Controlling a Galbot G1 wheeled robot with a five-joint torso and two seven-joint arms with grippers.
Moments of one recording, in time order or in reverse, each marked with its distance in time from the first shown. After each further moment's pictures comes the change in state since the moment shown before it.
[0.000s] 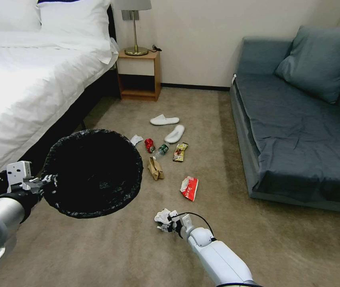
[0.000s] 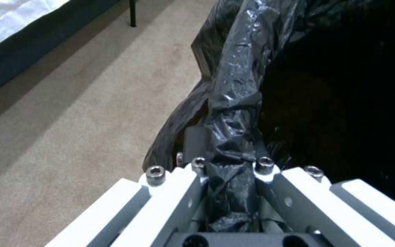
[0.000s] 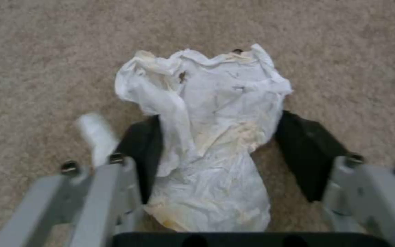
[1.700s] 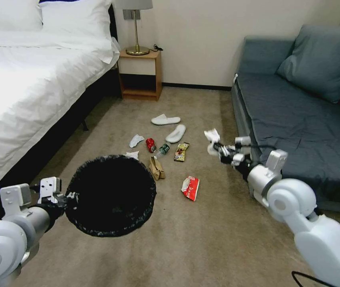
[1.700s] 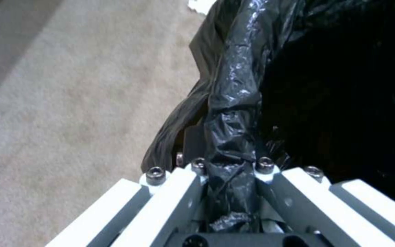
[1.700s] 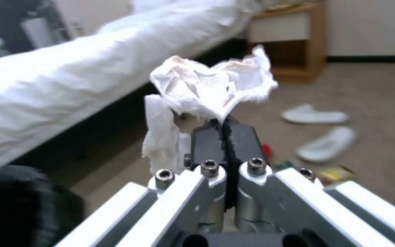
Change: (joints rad) left arm 0.000 0.139 0.246 0.091 -0.054 0.000 -0.051; right arm -0.113 -0.605 0.285 1.341 0.816 -0.349 0.274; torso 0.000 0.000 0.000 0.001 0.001
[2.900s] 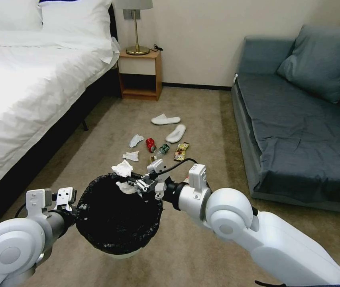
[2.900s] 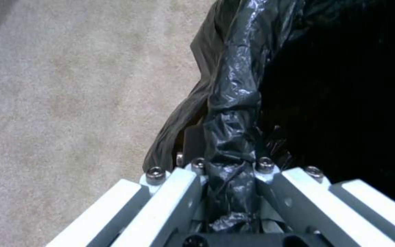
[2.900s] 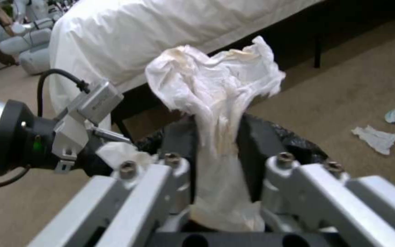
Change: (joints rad) left arm -0.055 0.035 0.127 0.015 -0.058 0.000 -0.094; right arm 0.269 0.087 -0.584 0.100 0.051 -0.081 0.144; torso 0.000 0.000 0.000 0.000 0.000
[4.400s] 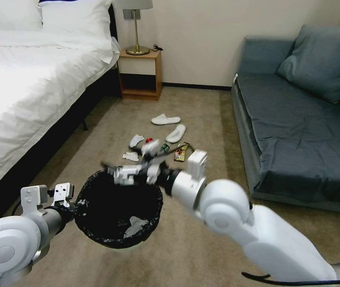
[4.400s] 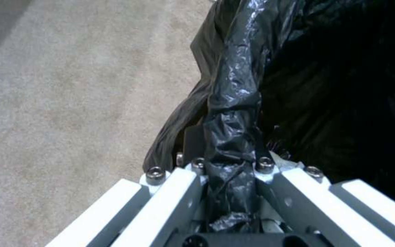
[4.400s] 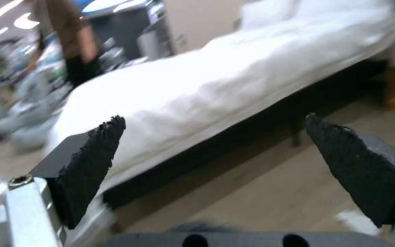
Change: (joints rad) left arm 0.001 -0.018 -0.052 0.004 0.006 0.000 0.032; right arm 0.048 0.107 0.160 -0.022 -0.003 0.116 0.054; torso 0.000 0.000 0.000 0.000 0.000
